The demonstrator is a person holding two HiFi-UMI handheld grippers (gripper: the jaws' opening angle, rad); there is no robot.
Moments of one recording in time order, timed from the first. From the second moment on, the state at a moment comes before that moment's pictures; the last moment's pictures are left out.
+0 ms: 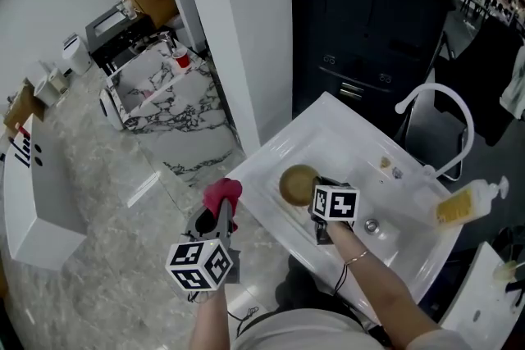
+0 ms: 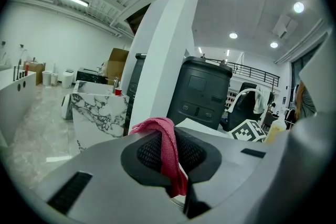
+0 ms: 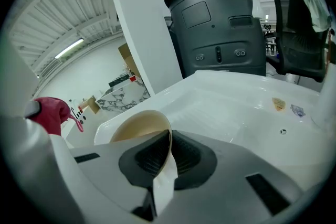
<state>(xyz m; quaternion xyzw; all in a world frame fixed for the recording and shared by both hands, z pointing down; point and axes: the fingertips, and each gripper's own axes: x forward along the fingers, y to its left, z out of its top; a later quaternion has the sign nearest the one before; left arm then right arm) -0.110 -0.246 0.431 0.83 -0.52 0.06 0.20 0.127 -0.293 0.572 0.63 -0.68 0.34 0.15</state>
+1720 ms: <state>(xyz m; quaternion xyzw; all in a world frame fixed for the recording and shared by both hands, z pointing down) -0.146 -0.255 0.444 0.81 -0.54 0.06 0.23 0.113 -0.351 0.599 0.63 -0.69 0.28 0.21</state>
